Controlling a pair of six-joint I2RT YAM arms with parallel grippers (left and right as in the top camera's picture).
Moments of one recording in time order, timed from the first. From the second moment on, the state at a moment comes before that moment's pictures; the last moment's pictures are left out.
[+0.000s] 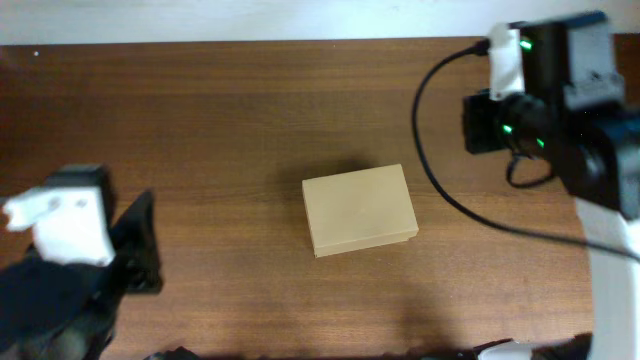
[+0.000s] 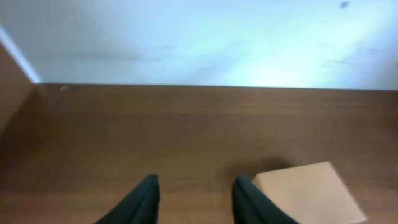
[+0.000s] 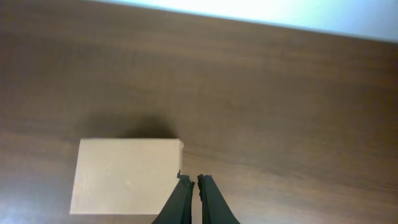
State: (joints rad) left arm -0.58 0.92 1.79 -1.35 -0.49 -0.31; right arm 0.26 1.54 2.21 -1.52 0.08 0.07
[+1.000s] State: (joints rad) left arm -0.58 0.80 1.87 -1.52 -0.78 -0.39; right arm 0.26 0.80 2.05 -1.69 0.40 0.12
